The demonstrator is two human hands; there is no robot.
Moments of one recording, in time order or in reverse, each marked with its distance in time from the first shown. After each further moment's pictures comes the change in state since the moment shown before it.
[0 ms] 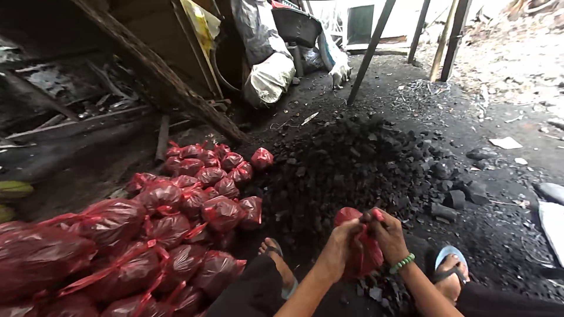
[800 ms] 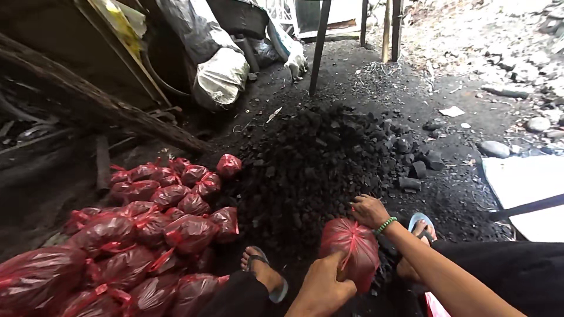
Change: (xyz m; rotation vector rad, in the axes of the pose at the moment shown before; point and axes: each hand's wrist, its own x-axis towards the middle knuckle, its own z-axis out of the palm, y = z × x) left_hand -0.047 -0.001 0.004 0.888 -0.346 -0.187; right_hand 0.007 0.079 -0.061 -0.796 -0.495 -0.055
